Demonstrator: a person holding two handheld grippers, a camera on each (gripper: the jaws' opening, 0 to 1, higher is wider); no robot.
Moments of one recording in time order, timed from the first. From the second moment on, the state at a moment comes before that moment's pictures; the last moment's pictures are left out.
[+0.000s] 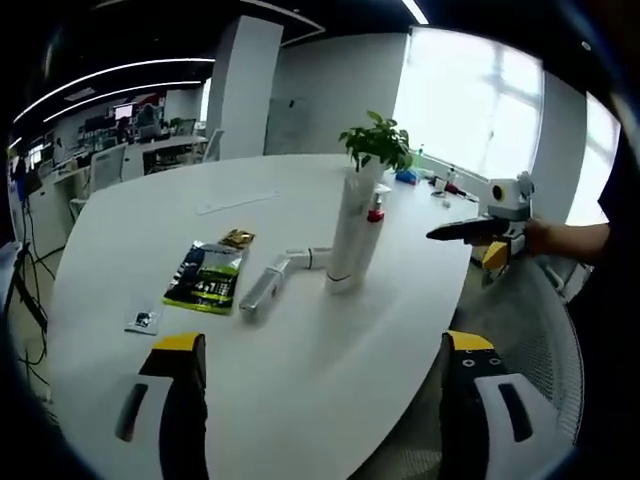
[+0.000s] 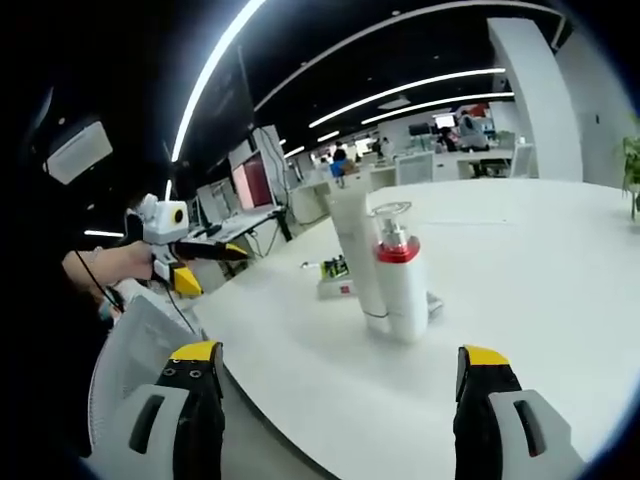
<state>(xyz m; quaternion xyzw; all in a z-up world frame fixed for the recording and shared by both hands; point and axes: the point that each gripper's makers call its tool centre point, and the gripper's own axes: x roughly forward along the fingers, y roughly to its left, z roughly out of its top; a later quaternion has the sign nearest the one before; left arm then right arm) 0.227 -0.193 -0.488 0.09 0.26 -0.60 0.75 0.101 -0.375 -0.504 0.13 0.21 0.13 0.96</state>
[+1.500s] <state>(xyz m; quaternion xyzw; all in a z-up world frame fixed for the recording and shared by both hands) 0.291 -0.240 -0.553 0.18 0.31 -0.59 0.72 0.100 -0.405 -0.518 0.14 0.22 0.09 0.96</state>
